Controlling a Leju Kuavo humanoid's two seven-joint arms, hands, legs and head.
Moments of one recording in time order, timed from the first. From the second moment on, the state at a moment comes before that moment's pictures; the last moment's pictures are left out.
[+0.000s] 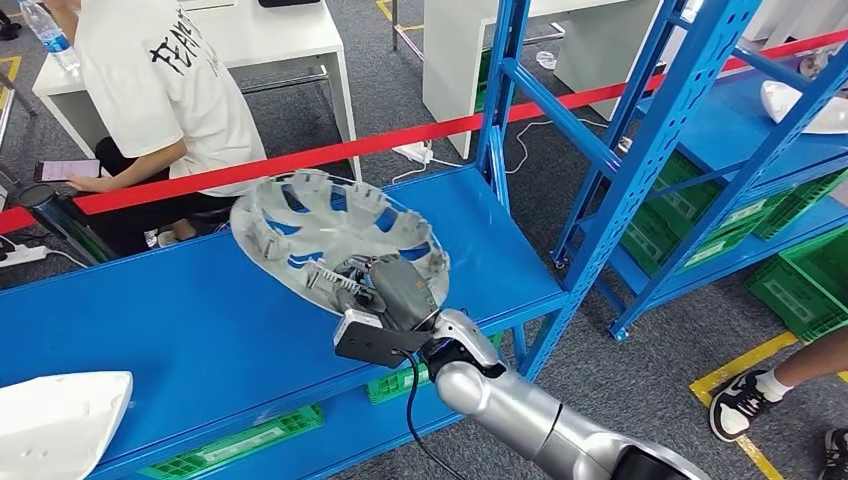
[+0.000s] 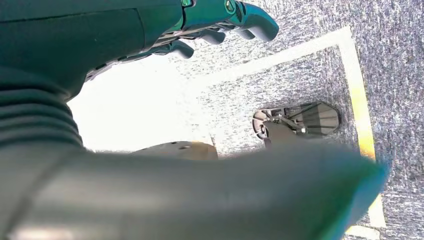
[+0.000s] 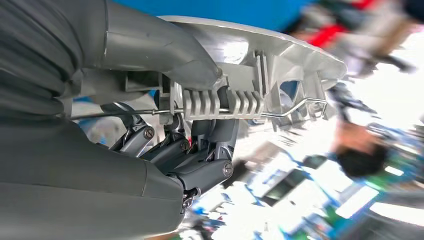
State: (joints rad) left arm -0.11 -0.13 0.66 -0.18 -0.79 0.08 0.03; right arm -0.23 -0.10 0.53 -1.41 0.60 0.02 -0.07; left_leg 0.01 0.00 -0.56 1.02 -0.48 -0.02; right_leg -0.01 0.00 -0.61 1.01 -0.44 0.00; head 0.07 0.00
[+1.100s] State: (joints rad) left arm -0.11 -0.13 0.69 -0.18 -0.78 0.09 0.00; right arm -0.29 -0.15 0.62 -1.65 0.49 -0.09 -0.14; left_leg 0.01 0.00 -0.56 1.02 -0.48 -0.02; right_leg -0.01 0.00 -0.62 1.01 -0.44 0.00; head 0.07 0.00
